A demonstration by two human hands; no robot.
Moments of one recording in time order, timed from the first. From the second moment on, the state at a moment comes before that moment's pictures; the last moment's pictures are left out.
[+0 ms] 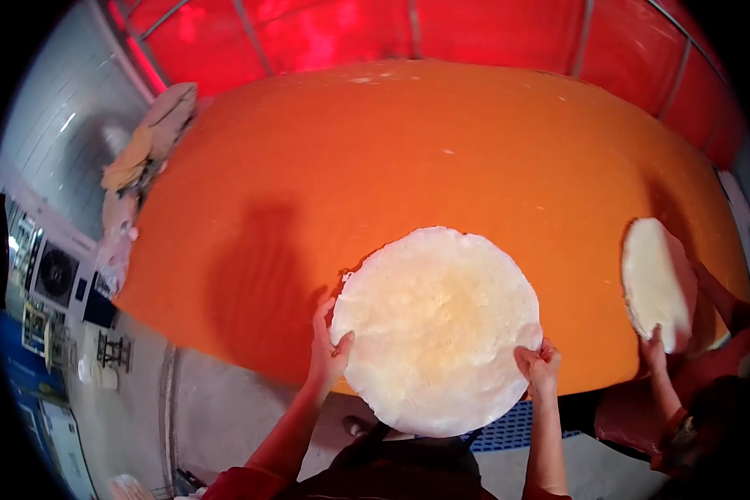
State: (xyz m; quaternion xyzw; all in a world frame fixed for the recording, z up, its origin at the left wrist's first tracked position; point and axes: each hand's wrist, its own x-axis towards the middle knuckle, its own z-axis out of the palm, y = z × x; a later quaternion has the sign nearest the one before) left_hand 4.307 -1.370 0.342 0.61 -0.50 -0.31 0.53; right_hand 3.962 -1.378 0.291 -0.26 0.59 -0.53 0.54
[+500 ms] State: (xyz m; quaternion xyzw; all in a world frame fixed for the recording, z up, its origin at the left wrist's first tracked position) left_hand 4.701 -0.968 0.339 0.63 -0.03 -0.22 0.74; right_hand 4.572 -1.337 0.350 -0.58 0.24 -0.14 0.77
